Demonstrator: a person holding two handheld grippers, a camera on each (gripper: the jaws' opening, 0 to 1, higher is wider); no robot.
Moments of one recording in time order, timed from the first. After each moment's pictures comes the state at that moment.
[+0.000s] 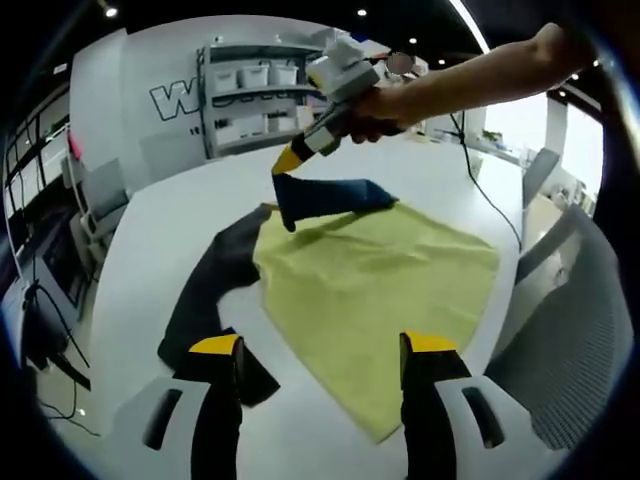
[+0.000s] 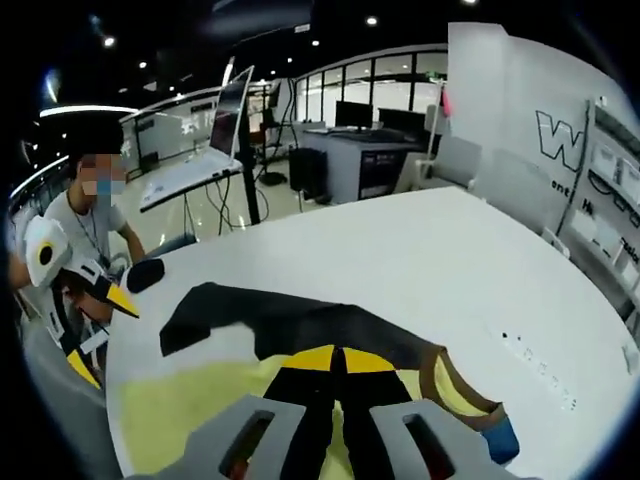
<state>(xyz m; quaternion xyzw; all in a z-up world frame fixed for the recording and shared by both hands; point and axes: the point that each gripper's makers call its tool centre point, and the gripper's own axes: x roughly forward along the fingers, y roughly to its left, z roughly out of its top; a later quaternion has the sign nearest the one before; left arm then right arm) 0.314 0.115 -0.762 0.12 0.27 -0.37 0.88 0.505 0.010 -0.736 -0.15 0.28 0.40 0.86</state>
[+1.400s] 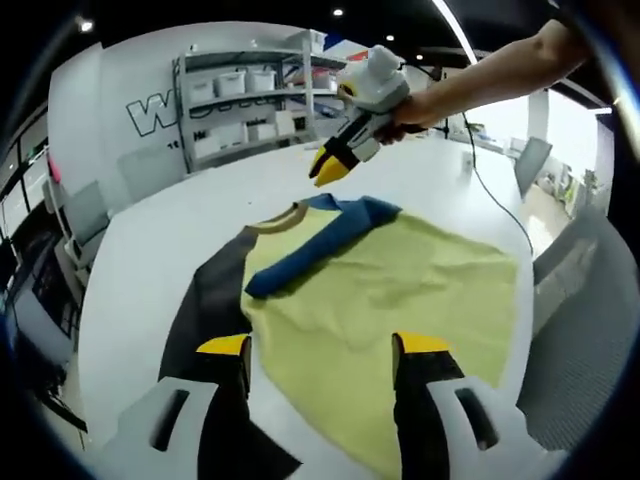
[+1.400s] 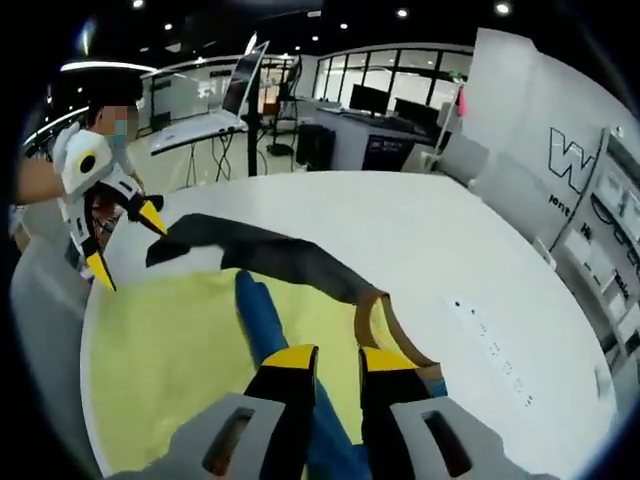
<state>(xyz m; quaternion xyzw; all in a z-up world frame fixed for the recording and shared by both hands) 0.374 0.066 -0.765 0.15 0.25 -0.41 0.86 0.505 -0.107 -0.750 -0.24 0.29 0.40 0.83</state>
